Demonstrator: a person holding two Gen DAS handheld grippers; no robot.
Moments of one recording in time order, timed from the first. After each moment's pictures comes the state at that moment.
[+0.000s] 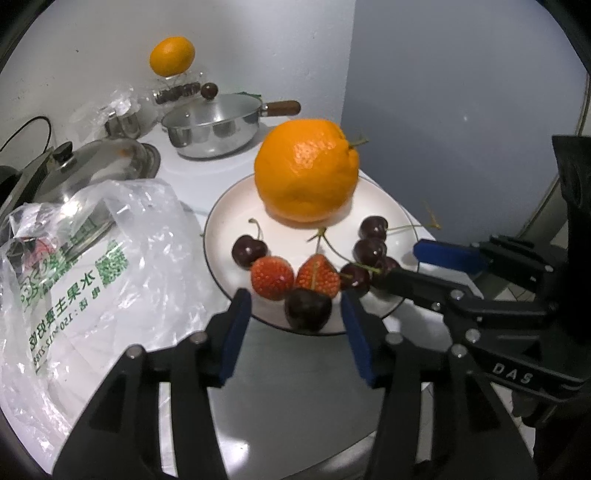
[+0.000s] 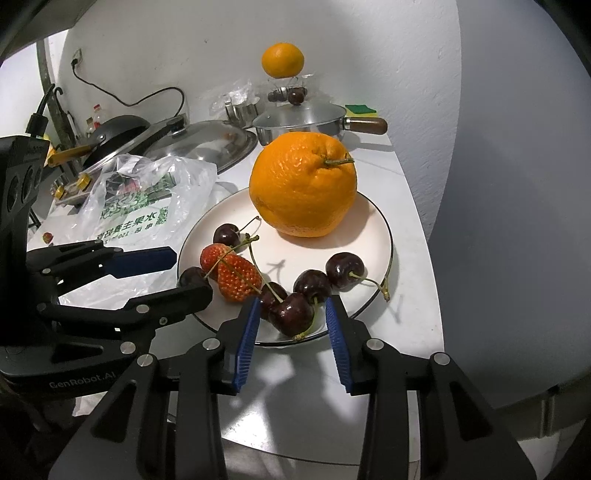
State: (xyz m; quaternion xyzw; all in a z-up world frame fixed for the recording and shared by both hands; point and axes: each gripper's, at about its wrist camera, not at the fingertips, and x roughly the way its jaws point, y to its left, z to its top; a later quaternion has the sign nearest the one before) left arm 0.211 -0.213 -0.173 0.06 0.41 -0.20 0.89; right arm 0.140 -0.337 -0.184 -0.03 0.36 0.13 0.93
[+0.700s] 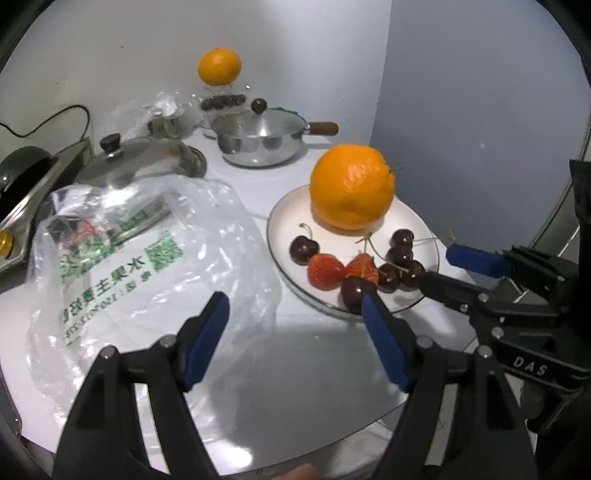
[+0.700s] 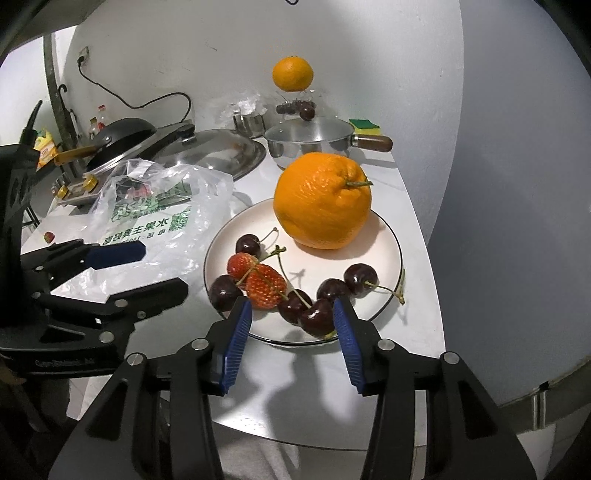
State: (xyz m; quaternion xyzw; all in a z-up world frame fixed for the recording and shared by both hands) left arm 0.189 -0.164 -0.153 0.03 0.39 -0.16 0.91; right arm 0.117 -0.316 -0.166 -0.05 0.34 0.12 0.93
